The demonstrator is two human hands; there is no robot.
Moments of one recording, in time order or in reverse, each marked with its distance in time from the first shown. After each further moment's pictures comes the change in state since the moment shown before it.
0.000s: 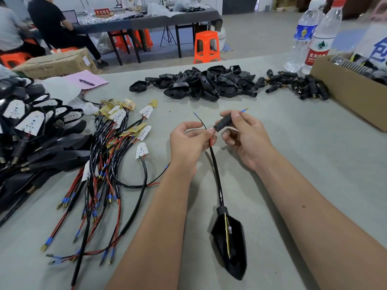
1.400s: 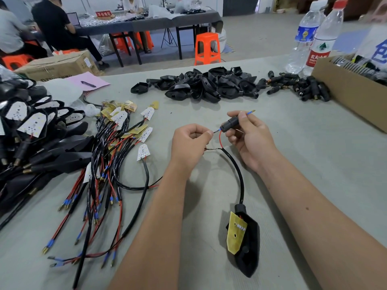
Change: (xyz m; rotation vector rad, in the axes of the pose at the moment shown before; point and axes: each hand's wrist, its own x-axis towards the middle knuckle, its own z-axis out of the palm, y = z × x) left_hand 0.009 -0.001 -0.013 0.459 -0.095 0.181; right_hand 0.003 0.002 0.000 0.057 0.108 -0.002
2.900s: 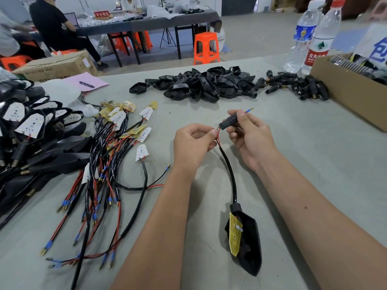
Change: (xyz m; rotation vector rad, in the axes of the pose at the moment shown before) left_hand -0.002 -0.001 0.013 -0.134 0.031 -0.039; right_hand 0.006 0.004 -0.006 0.086 0.027 -0.012
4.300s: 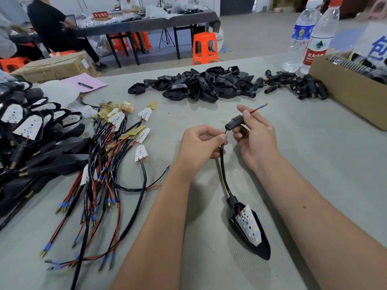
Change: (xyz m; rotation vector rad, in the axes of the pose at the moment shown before) left_hand -0.013 0.016 0.003 0.060 -0.217 -0.058; right_hand -0.002 -0.004 0.002 0.059 0.141 -0.045
